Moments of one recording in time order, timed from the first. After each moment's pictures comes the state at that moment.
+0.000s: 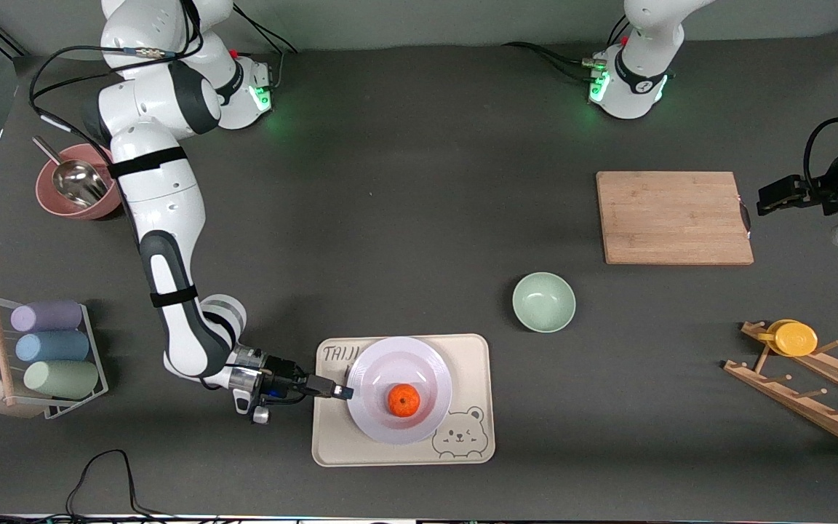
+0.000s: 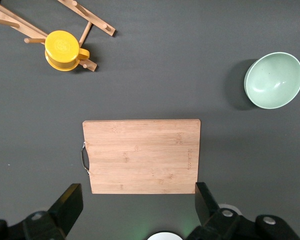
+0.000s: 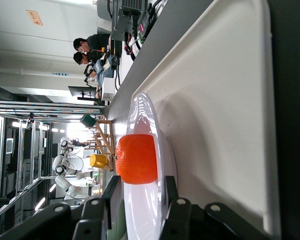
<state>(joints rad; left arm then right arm) 0.51 0.03 -0.49 -1.65 0.04 1.54 0.04 0.19 1.15 -0.01 -1.18 1.63 2.08 -0.78</state>
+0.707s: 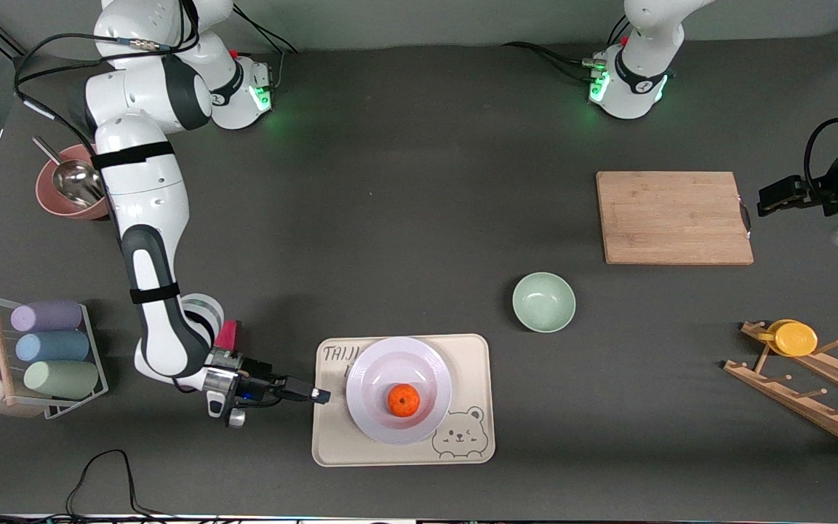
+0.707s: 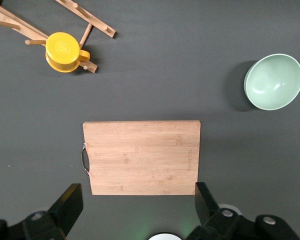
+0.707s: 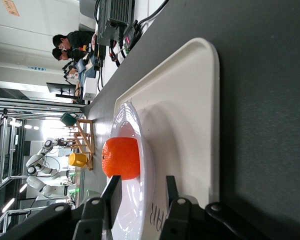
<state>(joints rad) 0.51 0.03 -0.49 -1.65 0.04 1.55 0.04 0.18 1.07 -0.09 -1.25 1.55 2.08 -0.77</state>
